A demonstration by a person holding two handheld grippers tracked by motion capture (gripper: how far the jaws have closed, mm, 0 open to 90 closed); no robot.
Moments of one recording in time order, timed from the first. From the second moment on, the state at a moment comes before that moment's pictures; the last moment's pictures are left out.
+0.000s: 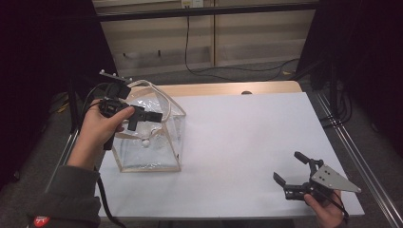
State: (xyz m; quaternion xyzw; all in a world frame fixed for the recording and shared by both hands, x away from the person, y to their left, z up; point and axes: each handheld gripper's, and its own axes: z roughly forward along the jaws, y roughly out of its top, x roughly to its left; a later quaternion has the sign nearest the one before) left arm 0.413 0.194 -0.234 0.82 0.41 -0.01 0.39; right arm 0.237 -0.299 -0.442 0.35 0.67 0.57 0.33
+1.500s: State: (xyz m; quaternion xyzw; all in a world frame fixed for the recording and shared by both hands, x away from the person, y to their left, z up) left arm 0.385 0.178 -0.257 0.85 0.35 -0.04 0.39; right arm 0.236 -0.298 -0.441 0.35 0.67 0.57 0.33
